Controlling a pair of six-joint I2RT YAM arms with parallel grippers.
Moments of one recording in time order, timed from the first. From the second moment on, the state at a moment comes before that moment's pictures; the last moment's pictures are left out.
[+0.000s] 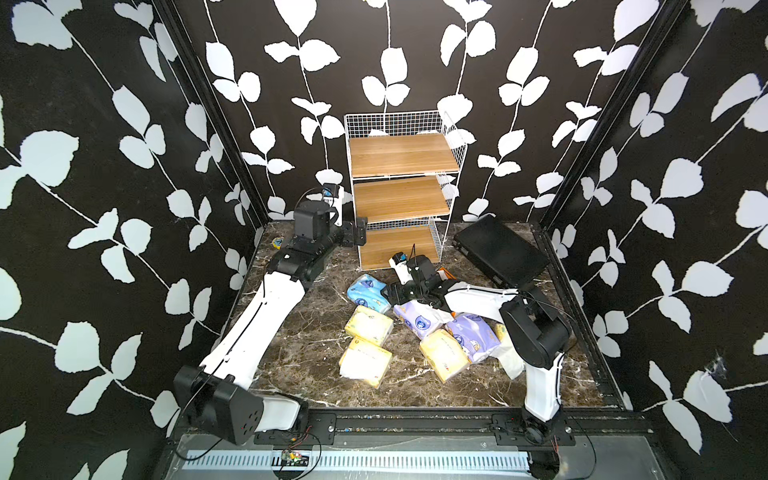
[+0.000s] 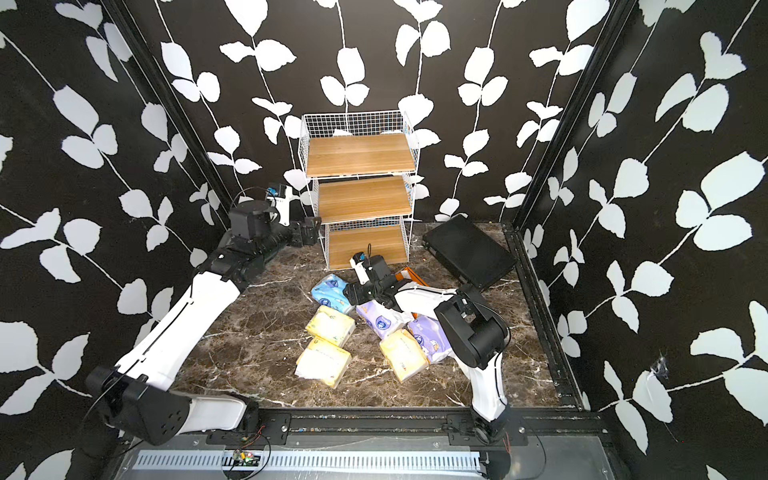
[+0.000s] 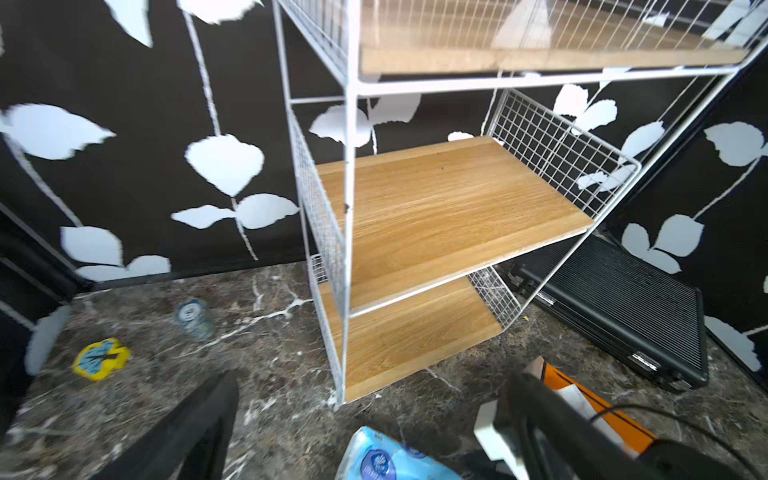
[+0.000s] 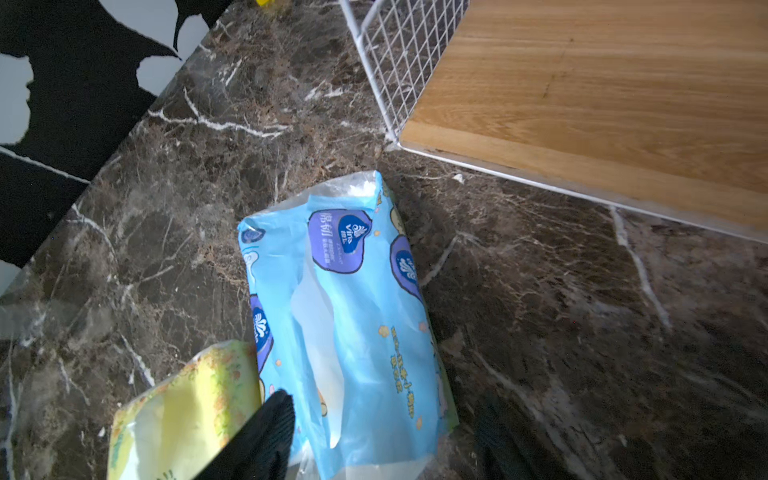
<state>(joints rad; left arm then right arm) -0.37 1.30 1.37 -0.37 -0.05 -0.11 0.73 1.94 1.25 0.01 -0.21 0.27</state>
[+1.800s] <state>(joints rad) -0.16 1.32 0.21 0.82 -0.35 0.14 0.16 1.45 0.22 0.92 0.53 -0.08</state>
